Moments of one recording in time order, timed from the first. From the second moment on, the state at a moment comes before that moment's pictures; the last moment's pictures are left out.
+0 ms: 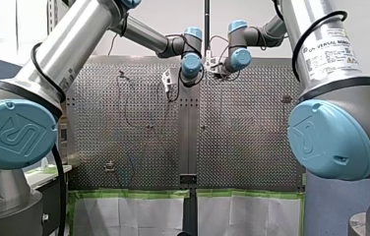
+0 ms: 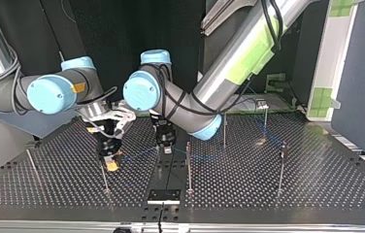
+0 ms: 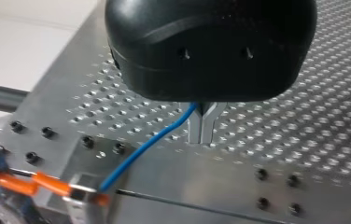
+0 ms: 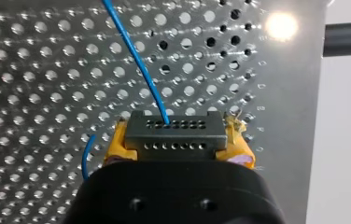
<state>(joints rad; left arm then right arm) -0.61 -2.10 -1.12 -3.18 -2.22 -1.78 2.05 -1.17 1.25 -0.08 1.46 1.65</state>
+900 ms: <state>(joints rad) -0.61 -2.08 -1.39 -2.94 -2.10 -1.78 2.05 -1.16 1.47 -0.12 1.48 1.65</state>
